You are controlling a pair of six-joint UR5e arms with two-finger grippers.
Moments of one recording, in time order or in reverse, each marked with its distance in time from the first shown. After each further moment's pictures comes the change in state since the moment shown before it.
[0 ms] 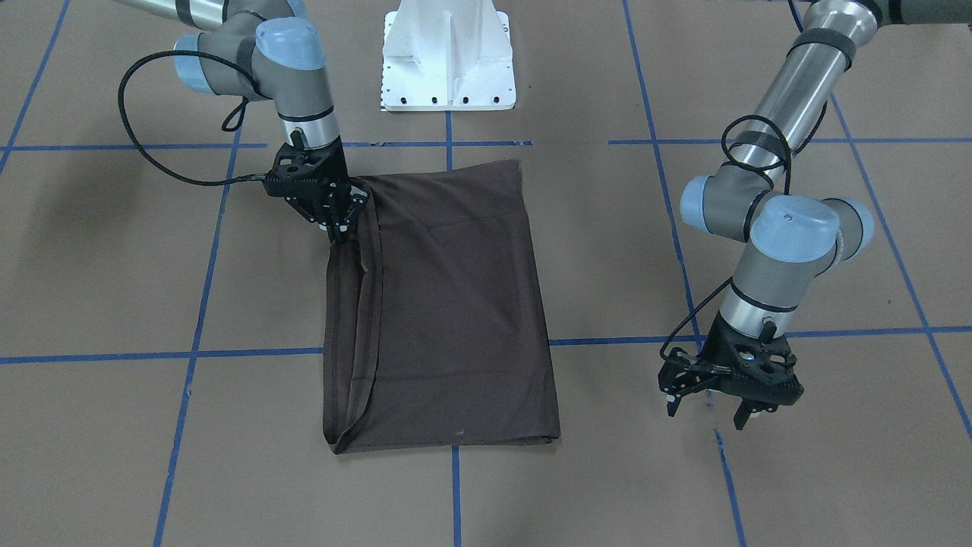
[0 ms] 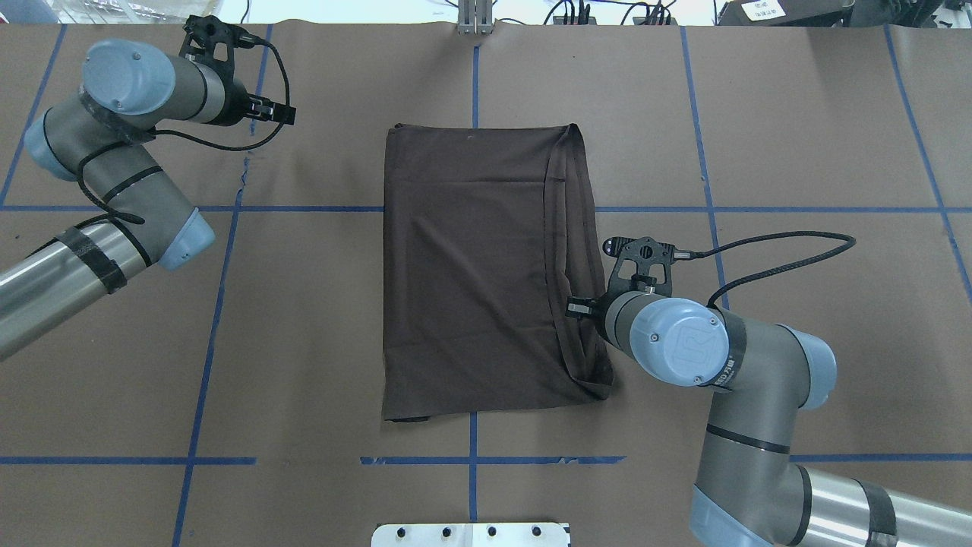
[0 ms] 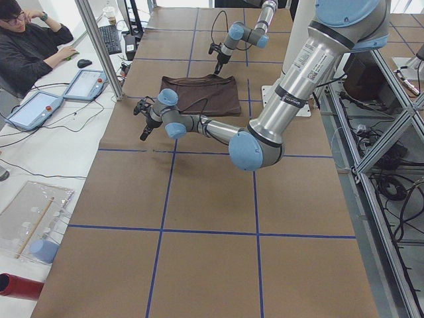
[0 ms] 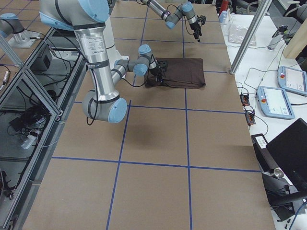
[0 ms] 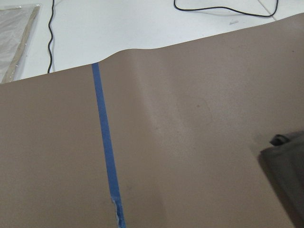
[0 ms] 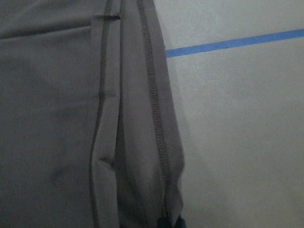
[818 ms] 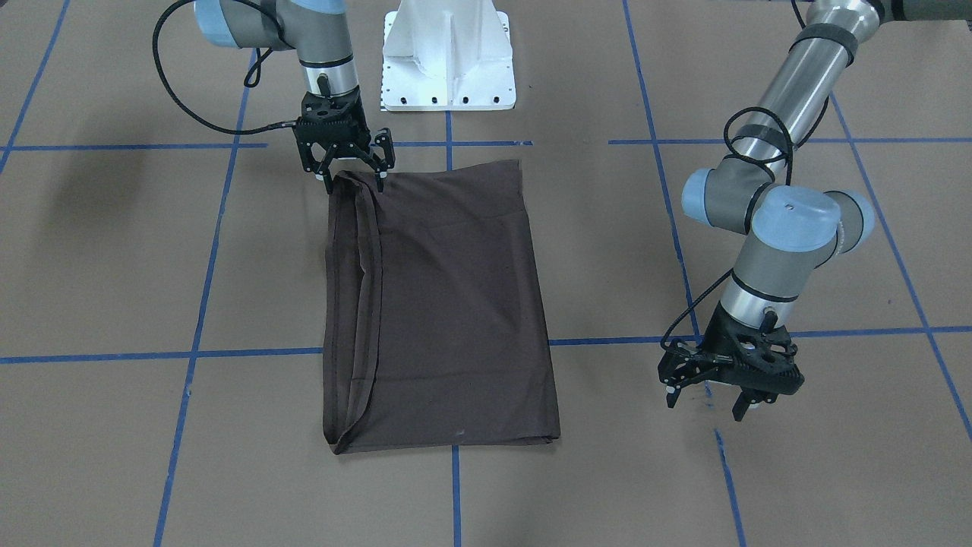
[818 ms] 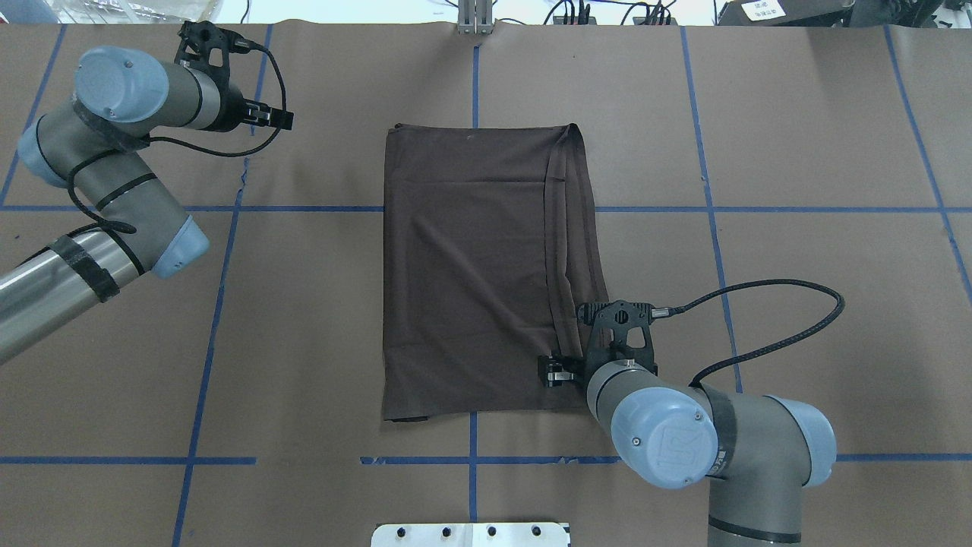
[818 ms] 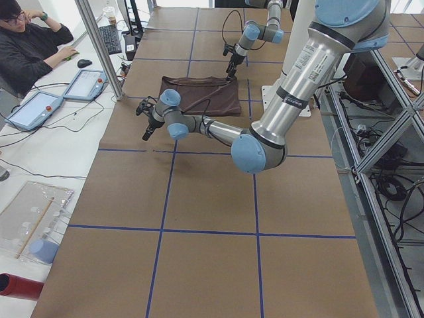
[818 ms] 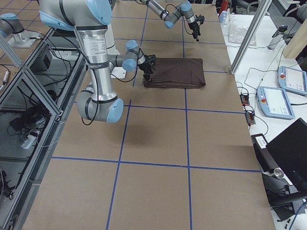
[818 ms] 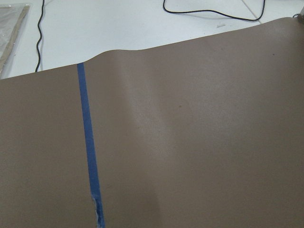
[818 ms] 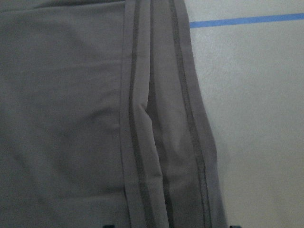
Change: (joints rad) left arm 0.006 0.034 -0.041 0.000 -0.001 -0.016; right arm -0.171 -0.010 0.114 -0.109 -0.140 -0.050
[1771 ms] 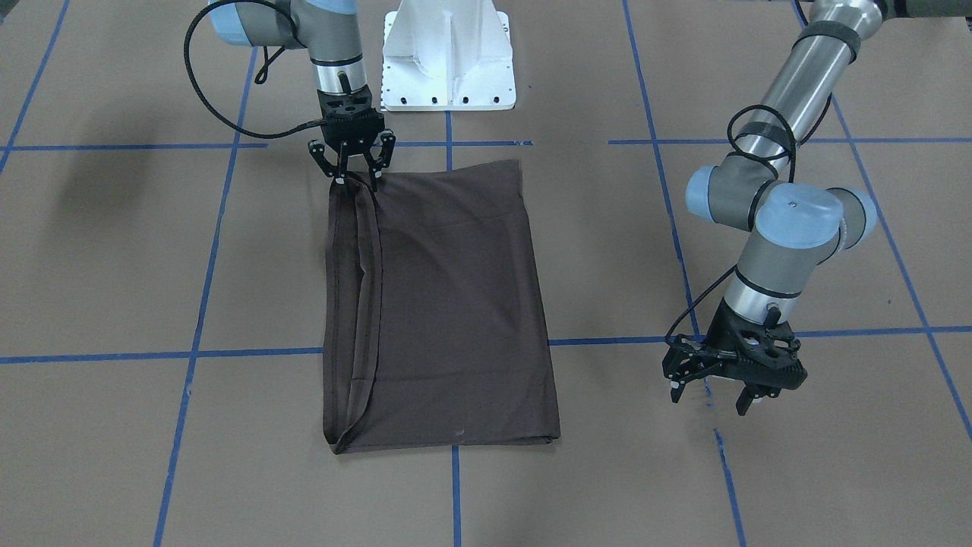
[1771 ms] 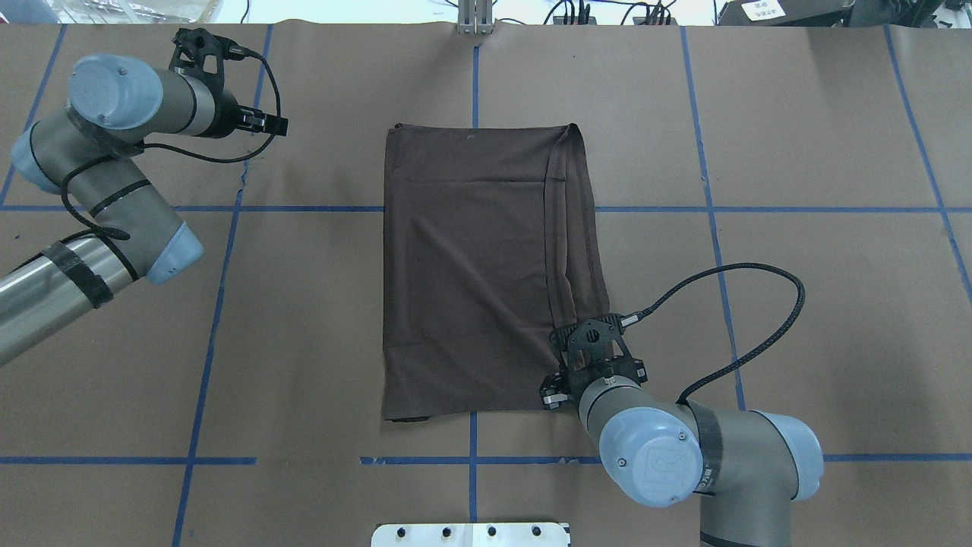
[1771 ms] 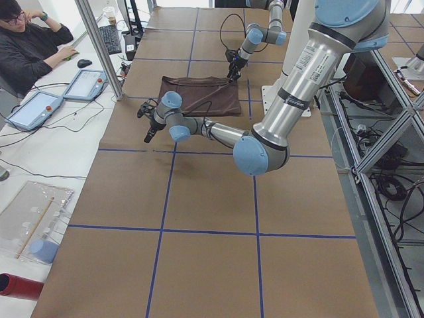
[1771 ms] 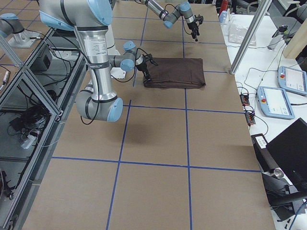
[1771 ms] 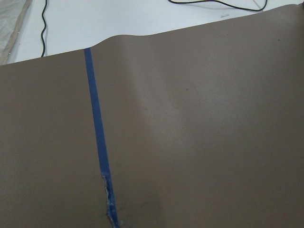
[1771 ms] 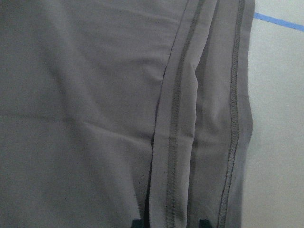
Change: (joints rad) left arm 0.003 0.017 -0.009 0.000 -0.001 -0.001; right arm -0.020 0.009 -0.021 -0.009 -0.023 -0.238
